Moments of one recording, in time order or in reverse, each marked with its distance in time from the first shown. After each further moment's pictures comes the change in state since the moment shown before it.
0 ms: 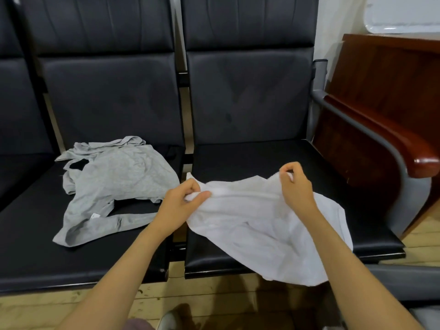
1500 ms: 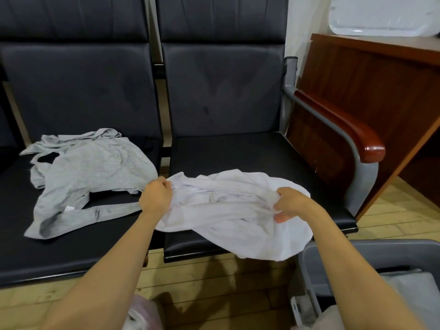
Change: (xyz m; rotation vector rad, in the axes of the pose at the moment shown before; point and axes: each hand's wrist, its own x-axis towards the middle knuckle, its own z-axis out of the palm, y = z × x) left_hand 0.031 -0.050 0.032 0.495 0.230 -0.392; right_hand -0.025 0.033 -0.062 -0.661 -0.559 0.278
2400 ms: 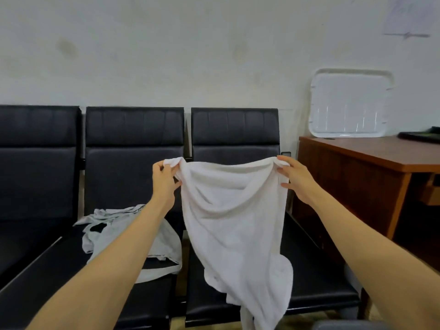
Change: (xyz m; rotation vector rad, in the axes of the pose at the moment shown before) left_hand 0.004 0.124 -0.224 -1.313 0.105 0.099; right_hand -0.085 -0.106 -0.168 0.958 0.511 -0.543
